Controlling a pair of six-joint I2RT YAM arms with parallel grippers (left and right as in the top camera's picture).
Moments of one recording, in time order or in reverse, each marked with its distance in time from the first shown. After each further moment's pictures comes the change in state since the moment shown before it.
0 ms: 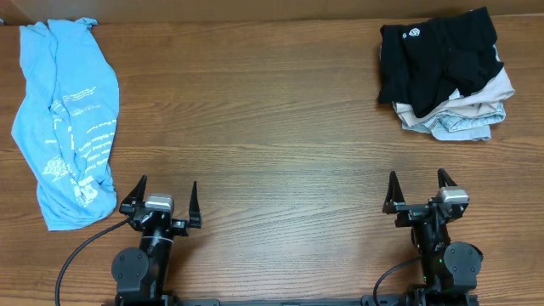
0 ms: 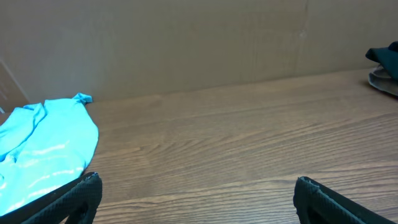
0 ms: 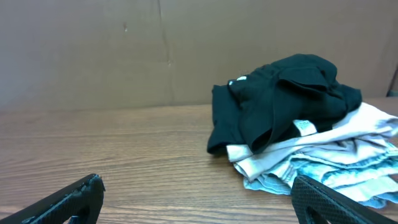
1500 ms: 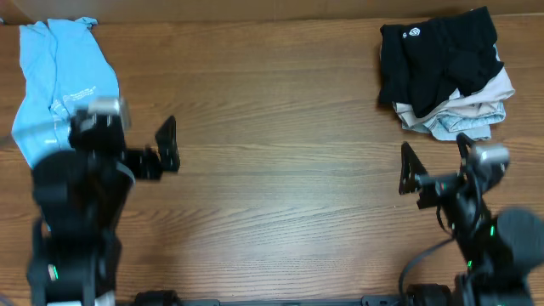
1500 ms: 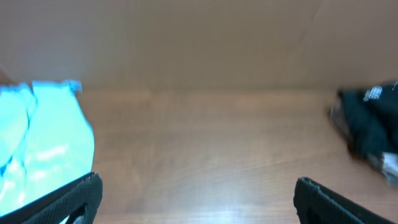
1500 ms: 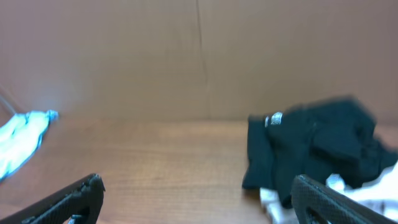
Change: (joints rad) left arm 0.000 0.854 1.126 -0.583 0.025 -0.137; right arm 0.000 0.506 0.710 -0.331 -0.157 0.001
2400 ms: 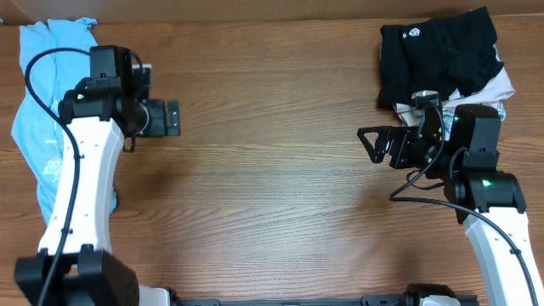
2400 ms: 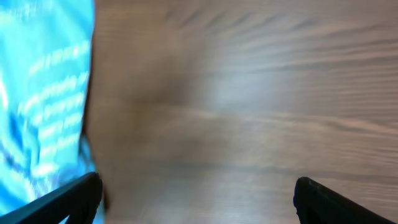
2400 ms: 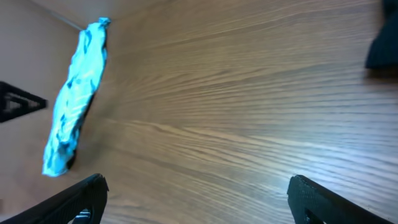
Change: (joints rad) left arm 0.055 0.761 0.317 -0.401 -0.180 0.040; right arm 0.000 0.619 0.203 -0.209 -0.367 0.105
